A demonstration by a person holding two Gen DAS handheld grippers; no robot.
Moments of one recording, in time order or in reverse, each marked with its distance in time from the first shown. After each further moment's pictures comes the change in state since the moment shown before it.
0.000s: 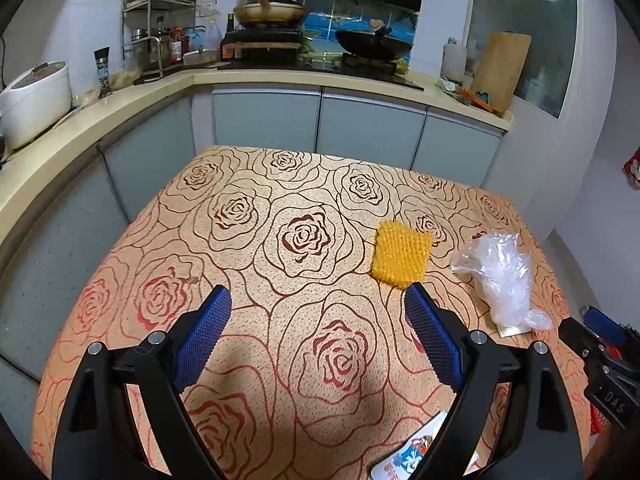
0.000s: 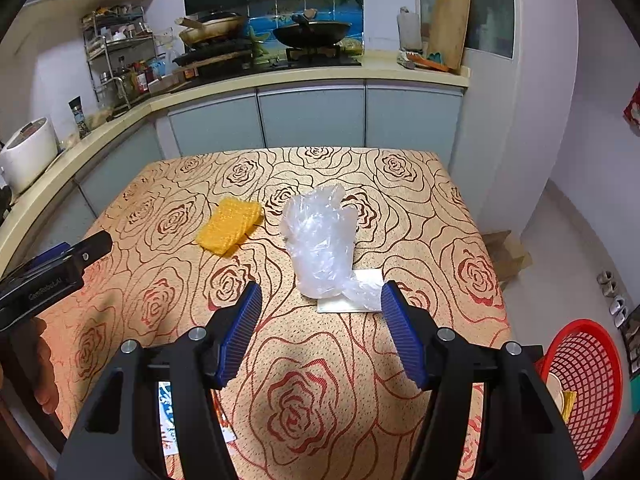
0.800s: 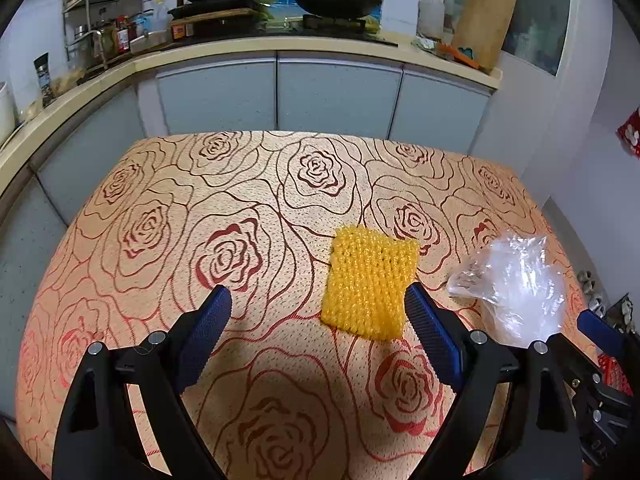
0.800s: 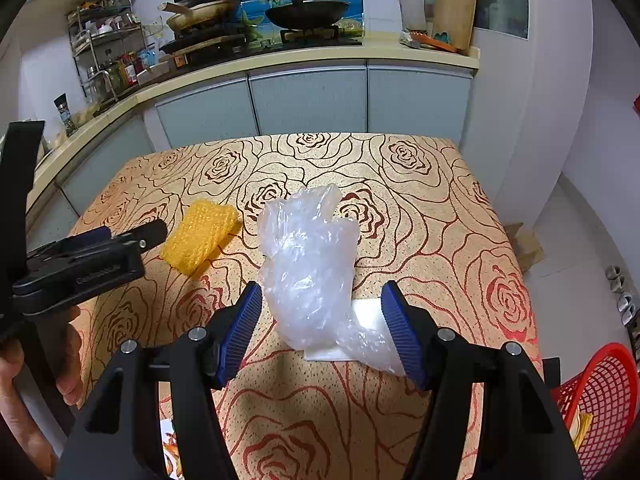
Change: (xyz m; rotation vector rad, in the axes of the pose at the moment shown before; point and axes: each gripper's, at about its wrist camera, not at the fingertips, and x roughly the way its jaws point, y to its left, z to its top) left arm 0.099 -0.053 0.028 0.097 0.121 -0.054; right arm 0.065 -0.013 0.021 0.012 0.053 0.016
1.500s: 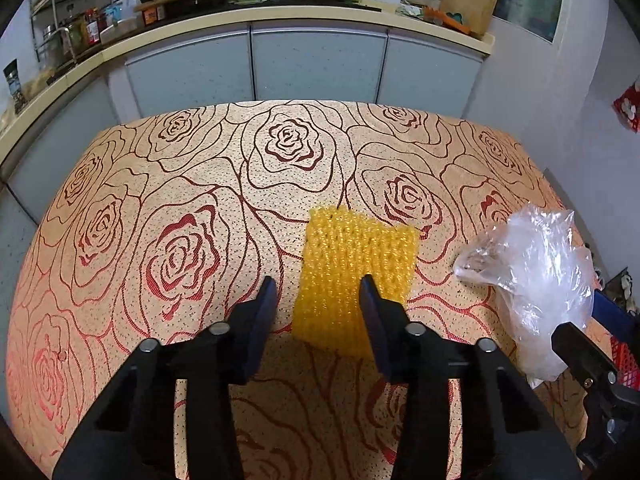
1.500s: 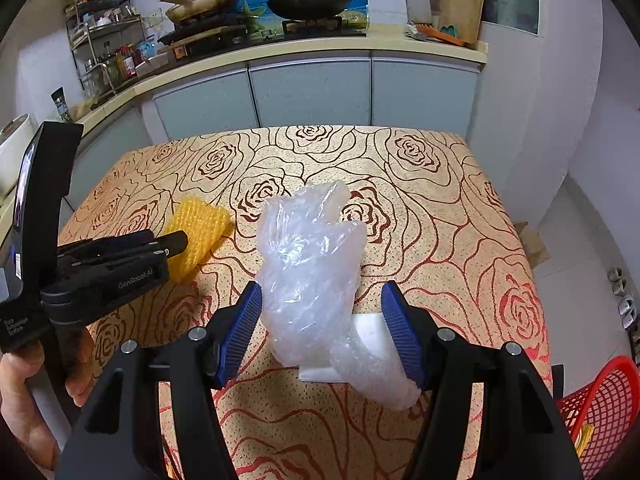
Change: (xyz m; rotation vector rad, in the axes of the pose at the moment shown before) left arm 0.041 -0.014 0.002 0.060 0.092 -0.025; right arm 0.019 -0.003 0.008 -0.012 0.029 0.008
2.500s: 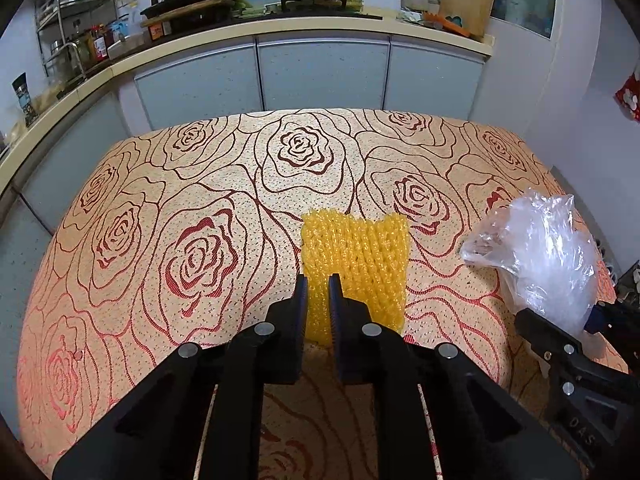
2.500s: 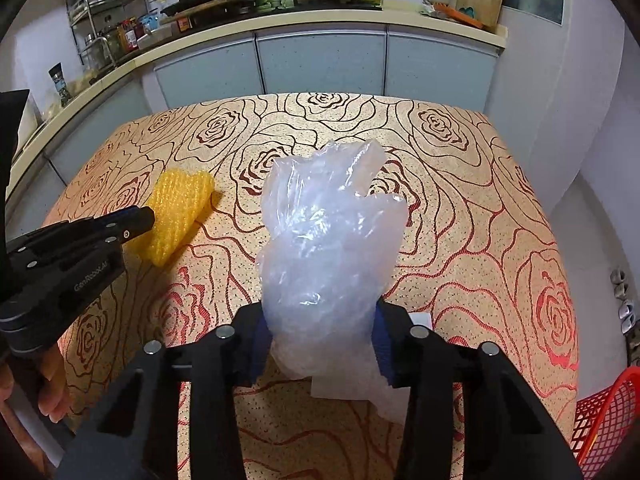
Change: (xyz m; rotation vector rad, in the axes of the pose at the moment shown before) left arm -0.009 0.001 -0.008 0.025 -0.044 0.048; right arm 0.036 0.011 -0.005 -0.038 0.087 0.010
